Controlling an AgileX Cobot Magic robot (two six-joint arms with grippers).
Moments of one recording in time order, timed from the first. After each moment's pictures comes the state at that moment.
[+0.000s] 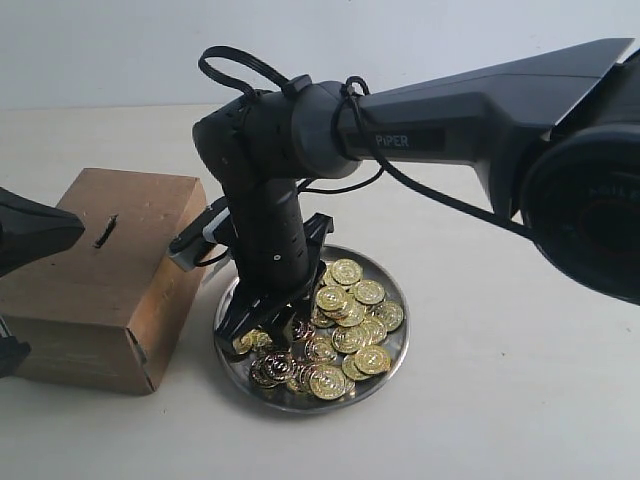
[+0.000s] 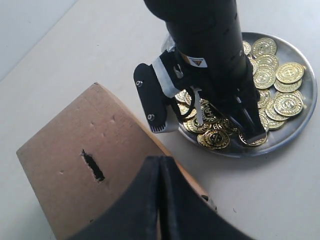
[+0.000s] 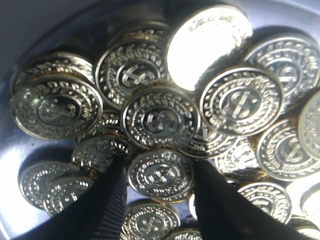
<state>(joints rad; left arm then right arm) -0.64 0.89 -0.61 0.02 0.52 0.39 0.85 2.32 -1.73 -0.03 1.18 -0.15</state>
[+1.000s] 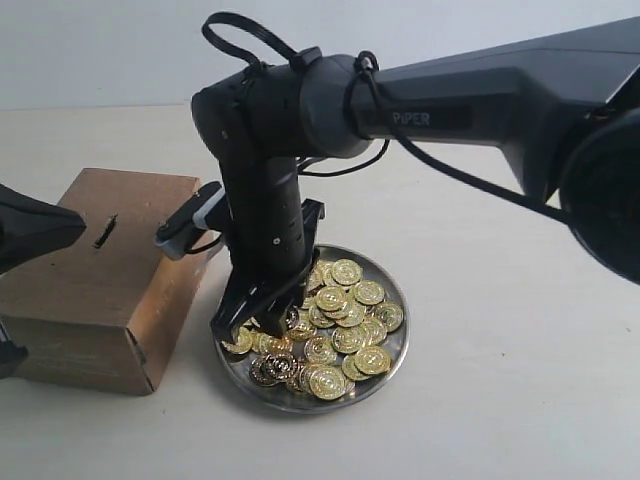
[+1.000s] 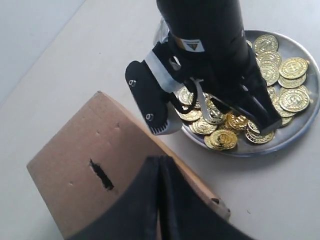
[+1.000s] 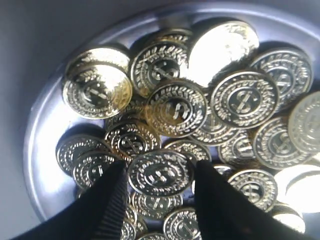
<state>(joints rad) -0.64 0.89 -0.60 0.02 0.49 0.47 0.85 2.25 -1.73 0.02 1.20 -0.25</state>
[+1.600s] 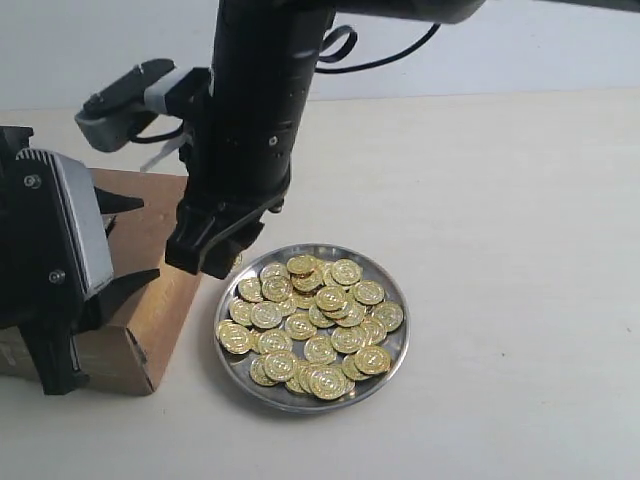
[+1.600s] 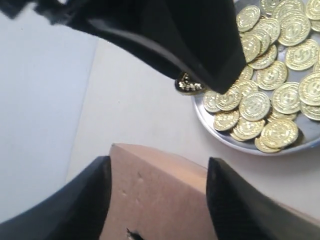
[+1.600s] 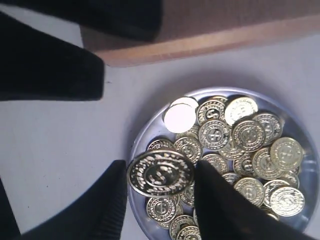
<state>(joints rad) -0.64 1.10 -0.41 0.02 -0.06 0.97 0.85 1.97 -1.73 0.22 1.22 -0.47</state>
